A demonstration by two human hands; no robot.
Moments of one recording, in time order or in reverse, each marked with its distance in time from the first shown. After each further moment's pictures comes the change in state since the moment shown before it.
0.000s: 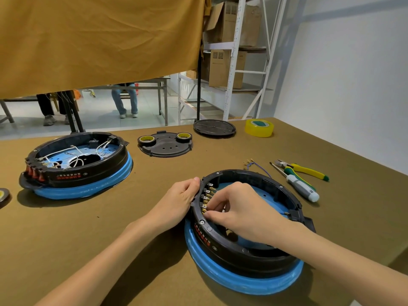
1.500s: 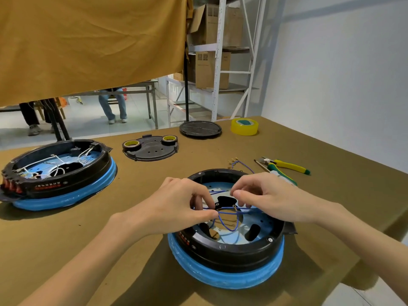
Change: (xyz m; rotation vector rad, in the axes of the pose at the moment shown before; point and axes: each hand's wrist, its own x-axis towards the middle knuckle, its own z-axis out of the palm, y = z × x) left_hand -0.014 0.062 0.010 0.573 -0.227 0.228; right_hand -0.033 0.062 -0.071 0.062 -0.087 0.004
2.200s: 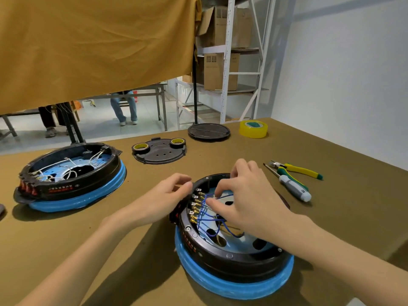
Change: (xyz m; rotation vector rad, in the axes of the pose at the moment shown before) left_hand 0.004 -0.050 -0.009 -0.192 0.099 -0.281; right_hand 0.022 -0.053 0.041 -0.476 0.329 -0.031
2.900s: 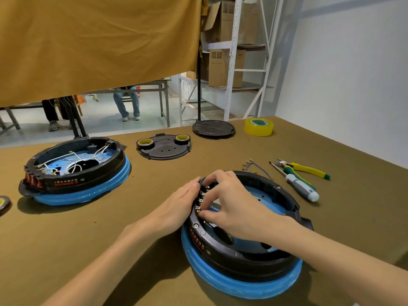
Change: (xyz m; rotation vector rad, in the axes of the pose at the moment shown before) left_hand 0.005 -0.017 0.034 -0.284 -0.034 0.028; right_hand 0.013 -0.022 0.021 0.341 -0.225 -0.067
